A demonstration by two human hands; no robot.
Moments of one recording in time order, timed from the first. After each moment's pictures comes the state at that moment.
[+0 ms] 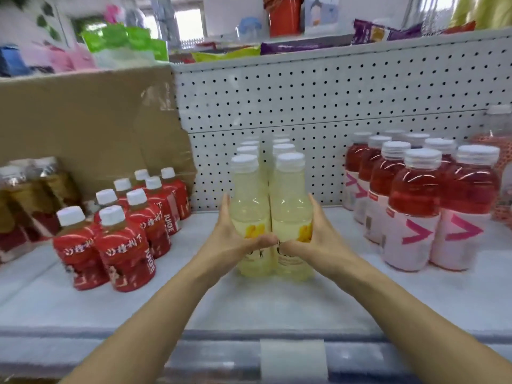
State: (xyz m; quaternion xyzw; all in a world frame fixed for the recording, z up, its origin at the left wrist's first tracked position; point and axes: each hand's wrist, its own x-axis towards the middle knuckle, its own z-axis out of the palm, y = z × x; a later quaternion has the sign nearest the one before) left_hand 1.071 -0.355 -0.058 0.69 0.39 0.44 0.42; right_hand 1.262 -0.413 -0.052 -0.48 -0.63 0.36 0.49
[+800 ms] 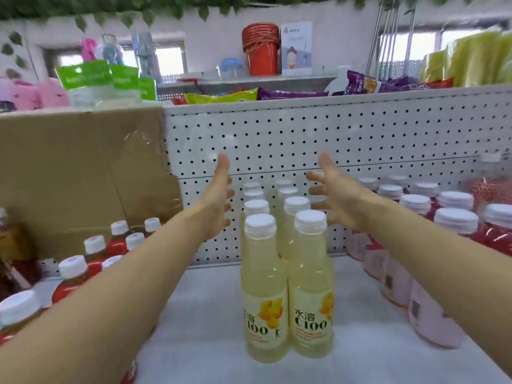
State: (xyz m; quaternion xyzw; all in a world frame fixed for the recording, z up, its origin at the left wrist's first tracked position) left_hand 1.078 -0.232 0.079 0.59 0.44 0.43 0.53; right_hand 1.294 -0.297 0.080 -0.58 -0.49 0.41 0.51
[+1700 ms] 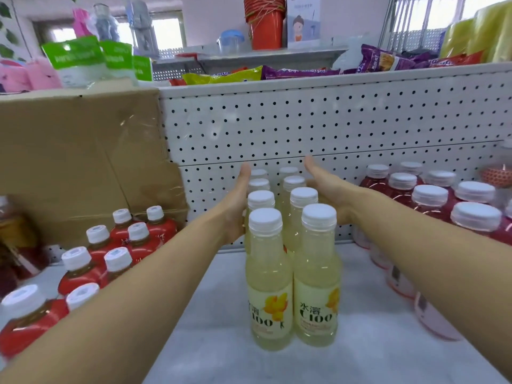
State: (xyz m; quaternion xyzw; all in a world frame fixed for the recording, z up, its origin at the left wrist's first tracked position) left_hand 1.096 -0.236 0.056 0.55 0.44 0.35 0.62; right_hand 1.283 -0.267 0.070 -0.57 -0.42 0.56 0.43
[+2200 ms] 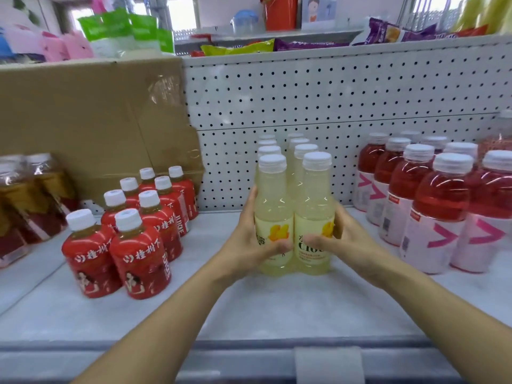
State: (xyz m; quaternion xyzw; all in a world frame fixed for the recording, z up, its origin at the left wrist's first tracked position) left_hand 1.059 -0.354 -0.051 0.74 0.30 0.40 0.45; right_hand 1.271 -0.392 -0.058 -0.45 -0.62 0.39 0.50
